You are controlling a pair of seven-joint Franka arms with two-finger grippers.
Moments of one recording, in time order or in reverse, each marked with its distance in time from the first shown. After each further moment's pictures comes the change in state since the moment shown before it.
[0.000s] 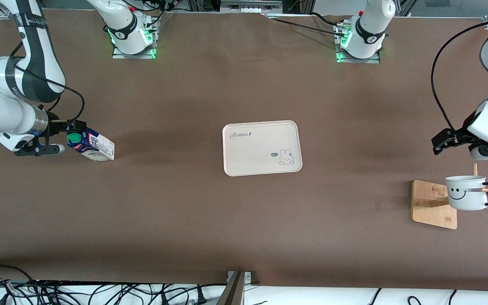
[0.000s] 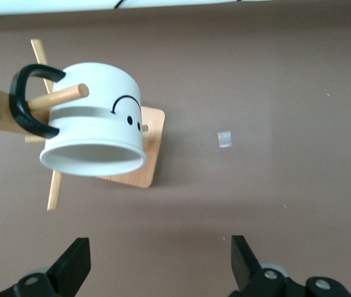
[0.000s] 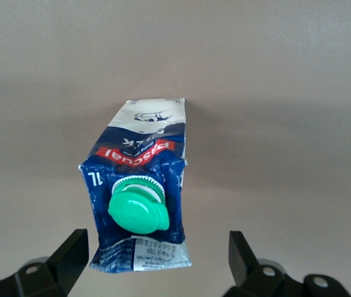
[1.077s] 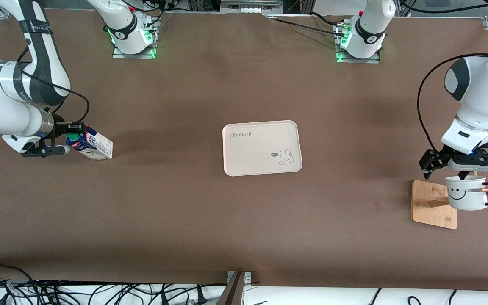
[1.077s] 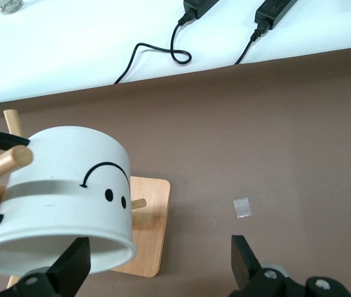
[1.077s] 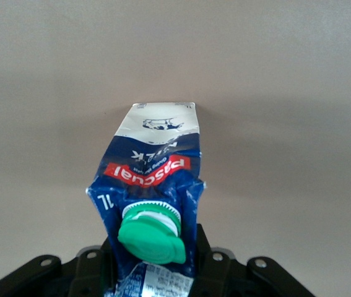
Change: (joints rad) left arm 0.004 0.087 0.026 -0.178 0.086 0.533 0.010; right arm 0.000 0.017 0.006 -0.024 0.002 0.033 0.003
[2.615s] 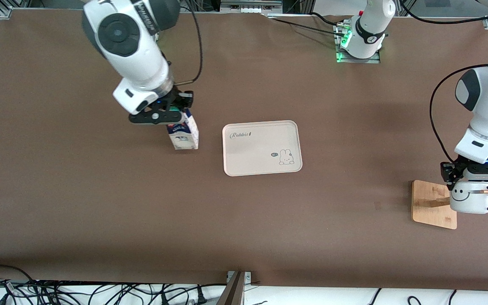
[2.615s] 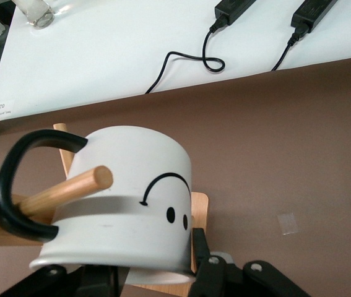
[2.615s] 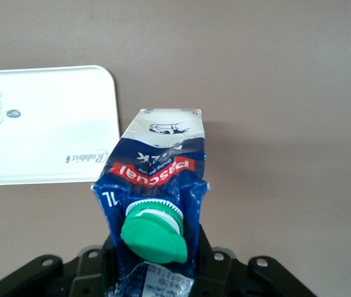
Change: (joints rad) left arm 0.032 0.053 0.026 0.062 0.069 0.026 0.002; right arm 0.469 0.049 0.208 0.454 0.076 -0.255 0.711
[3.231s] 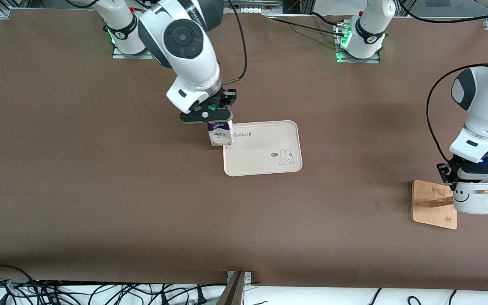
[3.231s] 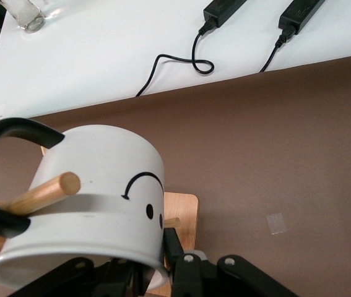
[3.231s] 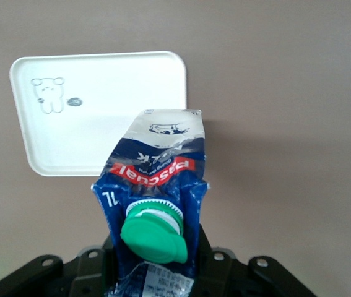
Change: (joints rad) left arm -0.010 -0.002 -0.008 -0.004 0.000 -0.001 -0.002; right arm 0.150 0.201 0.000 0.216 0.032 0.007 0.086
